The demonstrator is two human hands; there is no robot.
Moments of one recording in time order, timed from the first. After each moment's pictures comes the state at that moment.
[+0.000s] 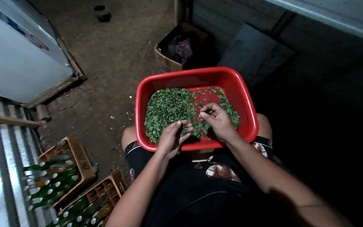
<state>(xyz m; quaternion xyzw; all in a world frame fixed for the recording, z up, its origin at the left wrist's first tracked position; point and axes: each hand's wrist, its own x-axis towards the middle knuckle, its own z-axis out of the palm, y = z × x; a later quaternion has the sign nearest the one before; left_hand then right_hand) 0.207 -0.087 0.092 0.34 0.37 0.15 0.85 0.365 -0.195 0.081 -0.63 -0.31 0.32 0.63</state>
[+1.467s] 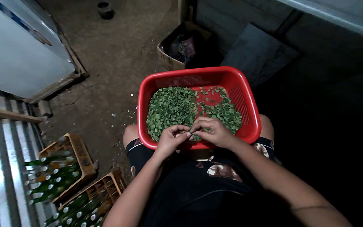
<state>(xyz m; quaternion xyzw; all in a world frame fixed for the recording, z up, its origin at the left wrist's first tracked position) 0.182 -0.081 0.088 0.56 0.28 0.12 0.77 0.359 -0.198 0.078 -0.56 -0.61 0.28 0.49</state>
